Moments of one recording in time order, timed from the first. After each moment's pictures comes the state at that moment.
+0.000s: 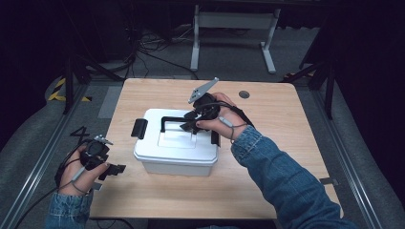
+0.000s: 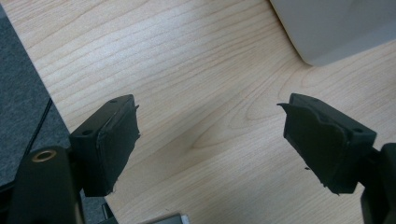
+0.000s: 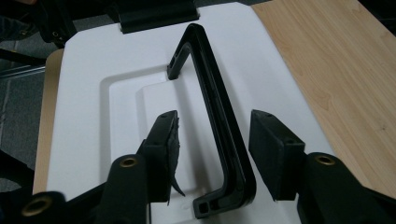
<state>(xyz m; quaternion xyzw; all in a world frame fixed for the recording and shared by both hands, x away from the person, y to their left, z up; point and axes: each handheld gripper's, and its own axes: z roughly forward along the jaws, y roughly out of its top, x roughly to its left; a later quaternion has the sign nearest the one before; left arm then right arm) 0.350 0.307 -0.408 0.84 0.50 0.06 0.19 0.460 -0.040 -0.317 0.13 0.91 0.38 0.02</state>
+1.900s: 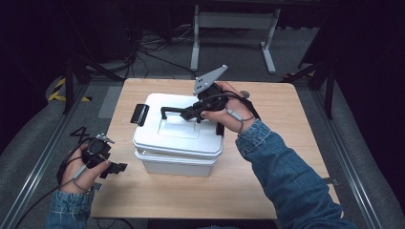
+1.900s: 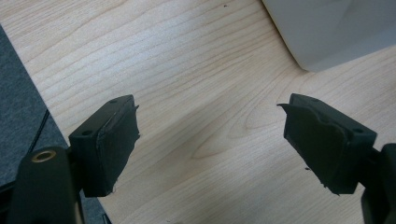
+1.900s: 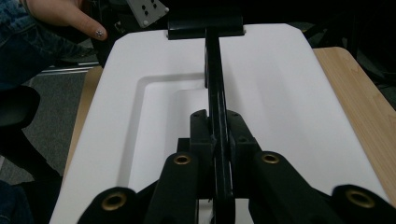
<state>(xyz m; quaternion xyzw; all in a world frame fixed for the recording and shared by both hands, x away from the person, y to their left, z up) 0.355 0.305 -0.408 0.85 0.49 0.06 0.20 0.447 -0.053 -0.266 0.05 0.90 0.43 0.04</state>
